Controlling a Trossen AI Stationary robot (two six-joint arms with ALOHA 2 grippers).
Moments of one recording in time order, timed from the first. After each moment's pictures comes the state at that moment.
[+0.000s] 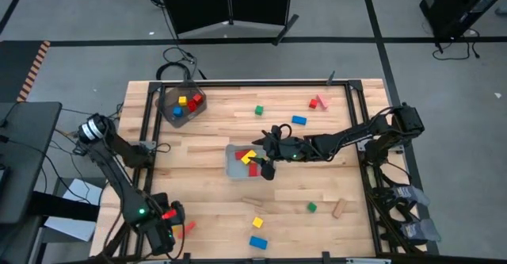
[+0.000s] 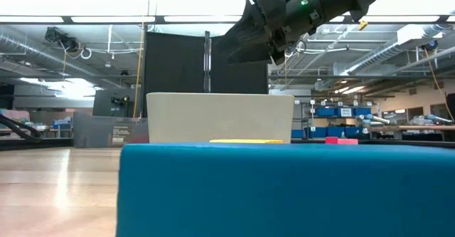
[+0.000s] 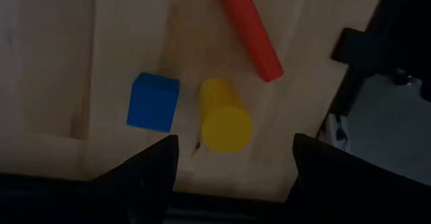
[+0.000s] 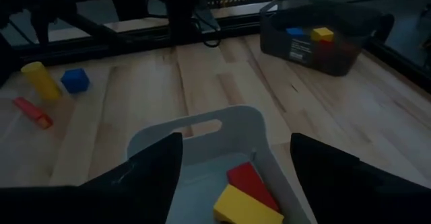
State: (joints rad) left arm -1.00 1.55 1.09 -0.95 0.08 -1.27; right arm 0.13 1.63 0.90 0.31 0.31 0.21
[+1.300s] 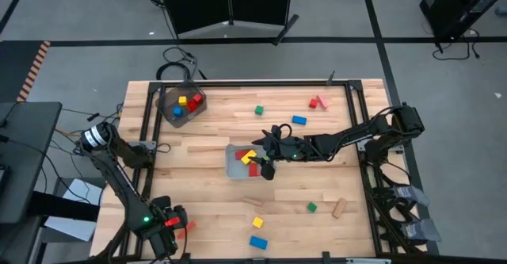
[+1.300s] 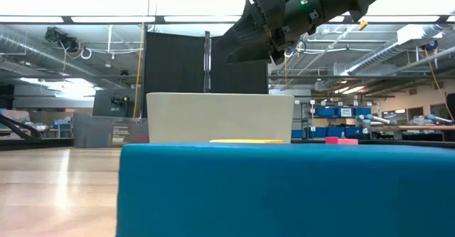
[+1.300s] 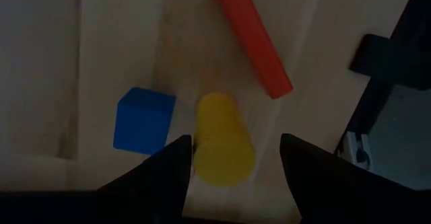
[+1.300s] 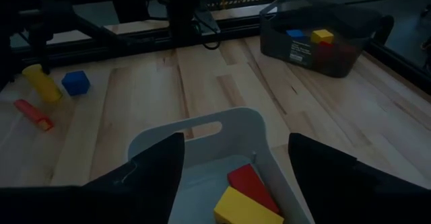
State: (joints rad) left arm -1.02 1.63 1.09 -0.91 0.04 -1.27; right arm 0.13 1.63 0.90 0.31 0.31 0.21
